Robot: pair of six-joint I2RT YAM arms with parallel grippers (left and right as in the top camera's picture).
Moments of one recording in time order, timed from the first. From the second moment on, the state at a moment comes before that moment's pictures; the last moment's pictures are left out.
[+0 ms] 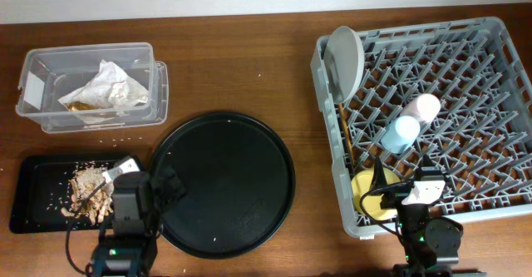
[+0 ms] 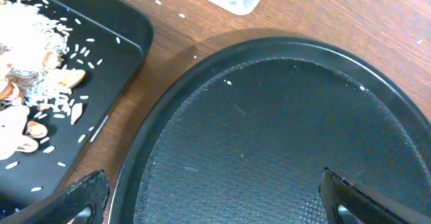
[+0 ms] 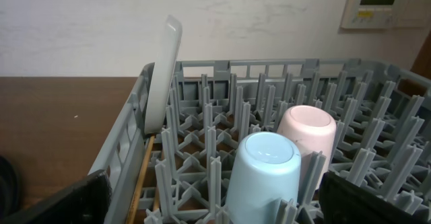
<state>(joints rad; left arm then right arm) -0.03 0.71 0.42 -0.51 -0.14 -0.52 -0.03 0.01 0.01 -0.08 -0.02 0.00</state>
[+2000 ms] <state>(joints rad) -0.01 0.01 0.01 -0.07 -0.12 -0.07 -0.03 0.01 0.01 -0.08 -0.02 0.00</state>
